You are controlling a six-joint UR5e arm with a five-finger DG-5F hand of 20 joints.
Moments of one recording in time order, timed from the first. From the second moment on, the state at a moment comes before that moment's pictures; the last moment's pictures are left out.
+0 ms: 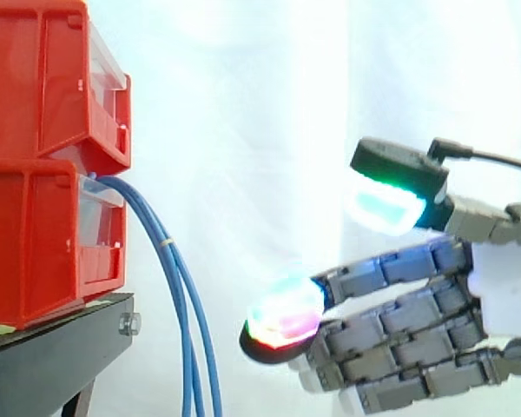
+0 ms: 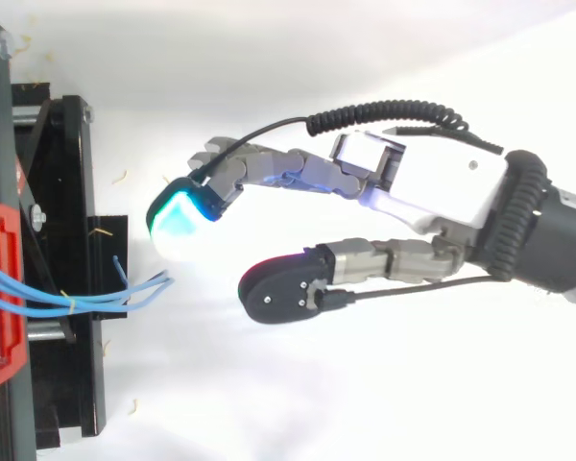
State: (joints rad) arm 0.25 -2.22 -1.40 -2.71 -1.01 -0.14
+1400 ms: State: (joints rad) arm 0.24 -2.40 -1.23 -2.59 -0.99 -0.19
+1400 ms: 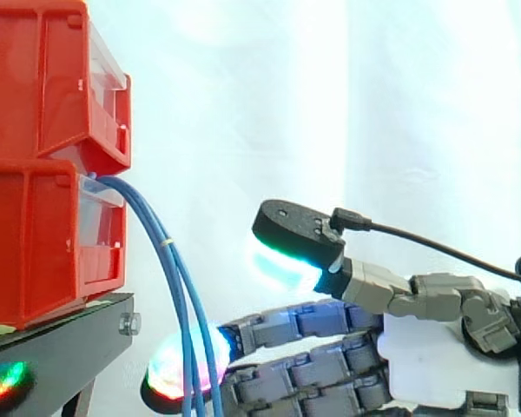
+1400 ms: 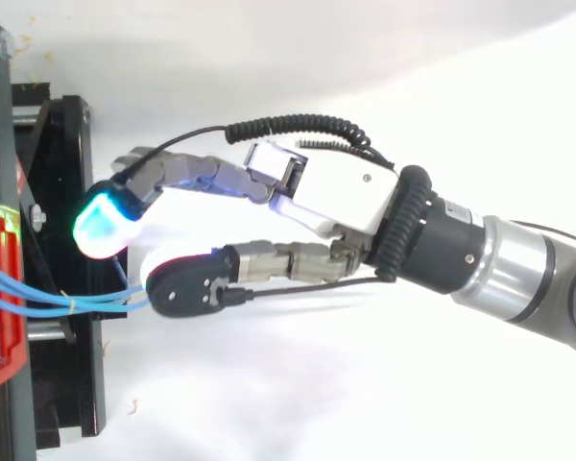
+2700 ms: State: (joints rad) arm 0.28 -2.40 -1.17 -2.60 -0.99 -0.30
